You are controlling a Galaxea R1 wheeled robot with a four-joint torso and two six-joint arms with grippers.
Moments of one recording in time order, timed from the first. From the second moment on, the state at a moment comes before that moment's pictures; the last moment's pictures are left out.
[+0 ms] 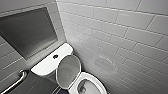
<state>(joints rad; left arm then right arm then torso) 0.96 2.32 -2.24 0.88 -0.89 -1.81 -1.56 2.68 -2.23 -0.49 0.34 0.63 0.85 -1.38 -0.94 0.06</state>
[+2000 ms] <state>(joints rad) 1.33 2.85 -3.10 1.71 -0.77 -1.60 -1.54 2.81 -2.48 -0.51 0.34 0.64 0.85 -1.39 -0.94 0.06</state>
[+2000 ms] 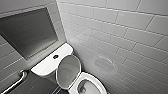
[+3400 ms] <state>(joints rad) 1.48 3.09 -3.19 0.69 -0.21 -0.57 -1.54 2.83 -2.50 -0.53 0.34 0.64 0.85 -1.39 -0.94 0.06</state>
